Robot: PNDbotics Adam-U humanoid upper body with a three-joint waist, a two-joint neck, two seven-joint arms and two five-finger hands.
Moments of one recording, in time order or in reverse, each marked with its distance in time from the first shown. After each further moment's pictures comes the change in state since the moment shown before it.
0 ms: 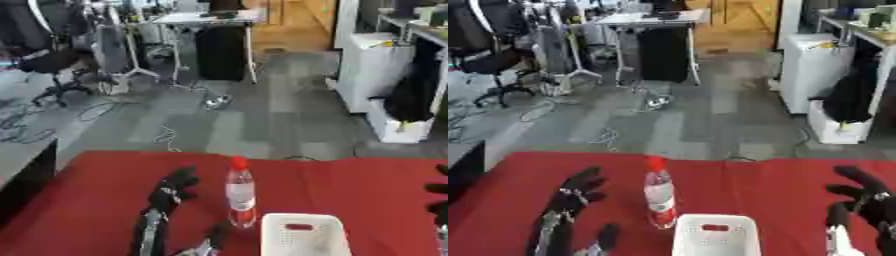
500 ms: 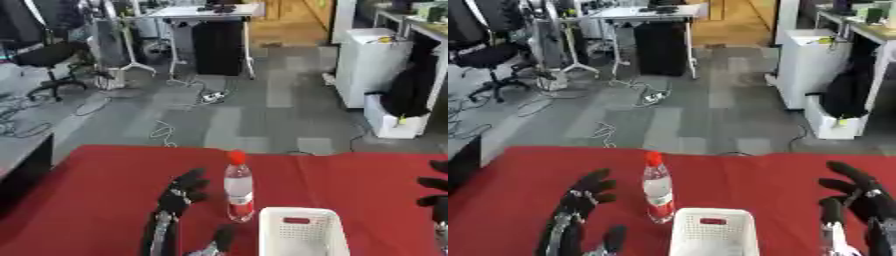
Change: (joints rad) left arm 0.000 -0.011 -0.022 0.010 0.001 -0.008 -0.025; right arm 0.001 0.012 0.018 0.001 0.000 -0.017 -0.007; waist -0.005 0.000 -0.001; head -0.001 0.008
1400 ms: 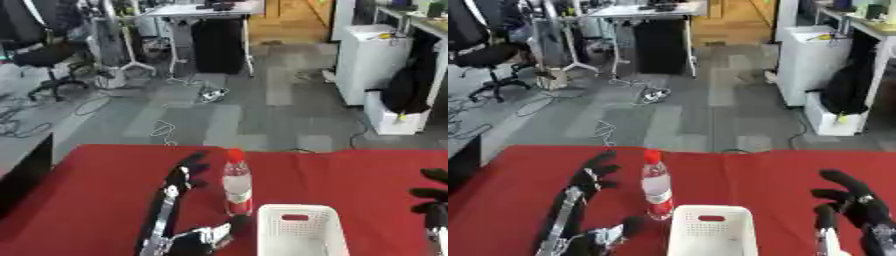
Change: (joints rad) left arm -0.139 0.125 0.030 0.025 0.053 0.240 -0.110; right arm 0.040 -0.001 0.008 0.007 0.003 -0.006 0.029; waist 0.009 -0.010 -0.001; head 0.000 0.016
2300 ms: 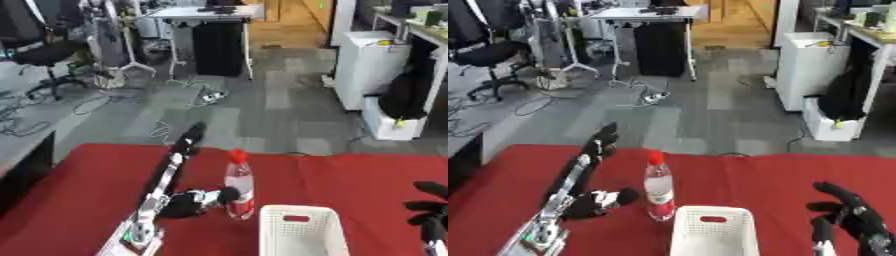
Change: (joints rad) left arm -0.169 0.105 0.000 0.281 0.074 -0.066 -0.159; right arm 0.025 0.000 0.011 0.006 -0.005 -0.020 0.041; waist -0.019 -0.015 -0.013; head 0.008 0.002
